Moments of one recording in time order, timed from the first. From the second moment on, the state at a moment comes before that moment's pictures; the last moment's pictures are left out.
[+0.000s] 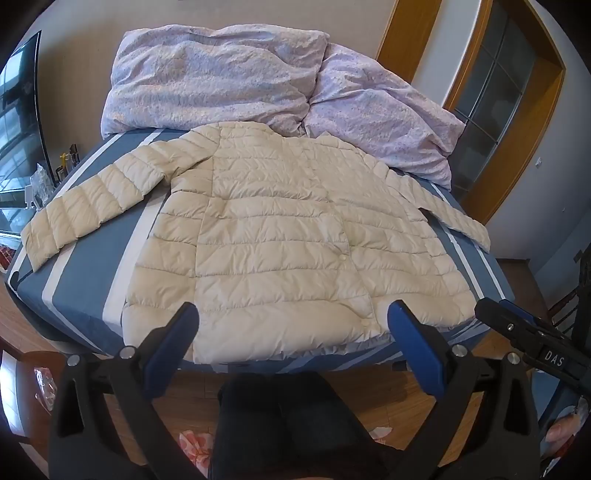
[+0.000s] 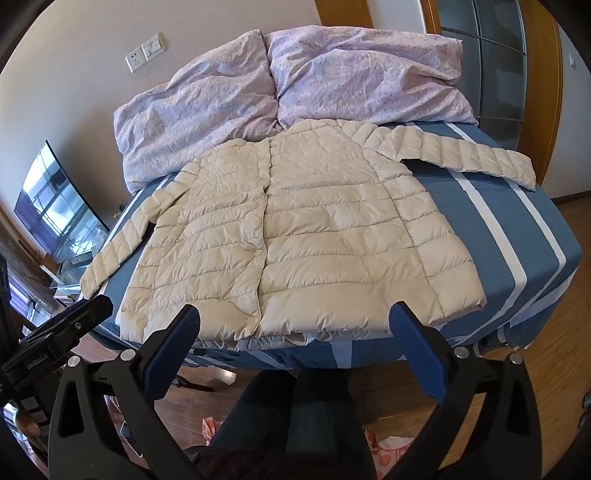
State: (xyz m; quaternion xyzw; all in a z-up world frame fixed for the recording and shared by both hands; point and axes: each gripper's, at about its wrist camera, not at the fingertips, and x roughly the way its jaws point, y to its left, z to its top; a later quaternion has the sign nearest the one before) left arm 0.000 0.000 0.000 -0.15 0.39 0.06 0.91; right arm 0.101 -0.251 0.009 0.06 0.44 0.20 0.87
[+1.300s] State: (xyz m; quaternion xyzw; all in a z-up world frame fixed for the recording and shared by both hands) left arm 0.000 0.000 0.000 -0.15 0.38 0.06 0.91; right arm 0.102 -0.254 0.008 0.06 0.44 0.21 0.87
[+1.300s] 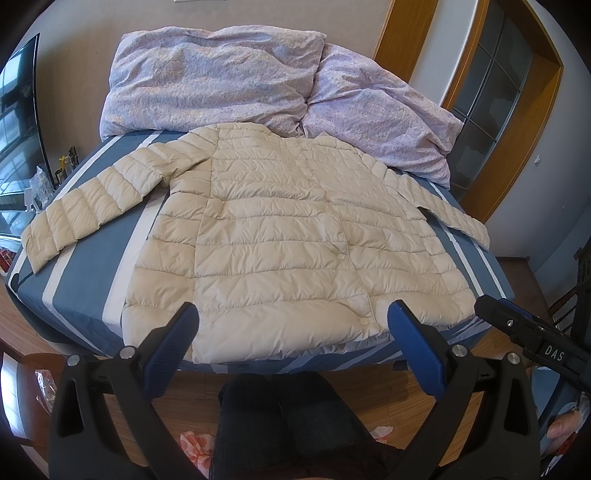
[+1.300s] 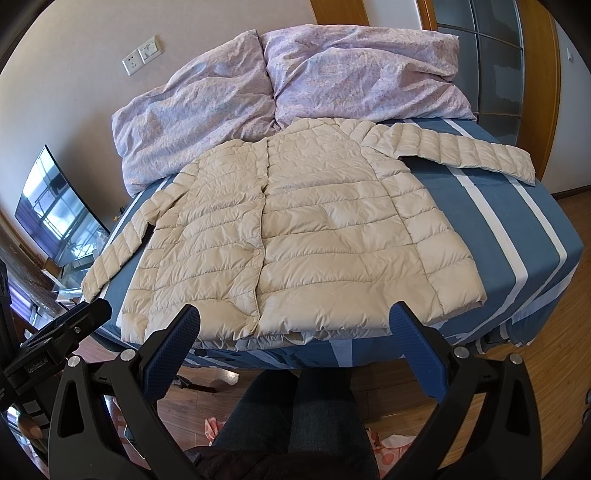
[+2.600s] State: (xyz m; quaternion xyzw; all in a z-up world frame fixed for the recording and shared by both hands) left arm 0.013 0.003 -0.003 -0.15 0.39 0.06 0.91; right arm 0.122 -0.253 0.000 0.07 0.45 0.19 0.87
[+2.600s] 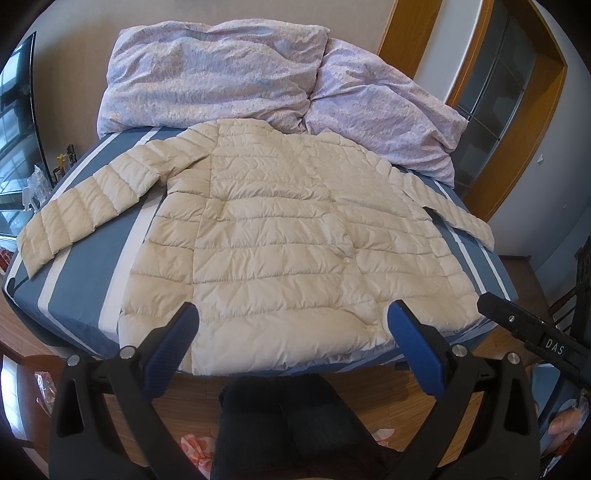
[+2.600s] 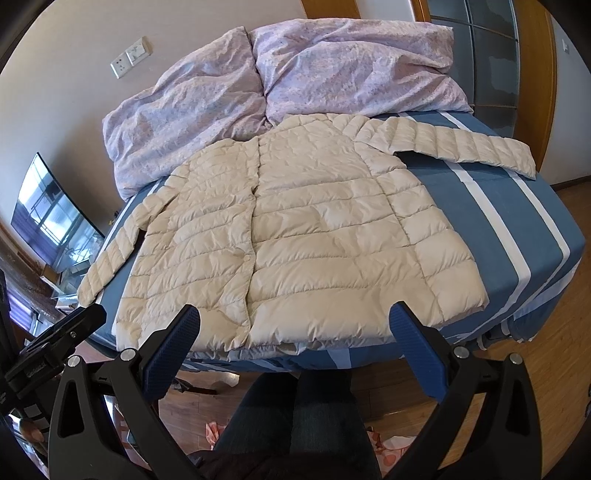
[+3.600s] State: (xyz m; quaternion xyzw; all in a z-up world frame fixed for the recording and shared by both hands) left arm 0.192 0.089 -0.082 -0.03 0.41 0.23 0.88; right arm 0.398 -0.469 -0.080 0.18 0.46 -0.15 0.85
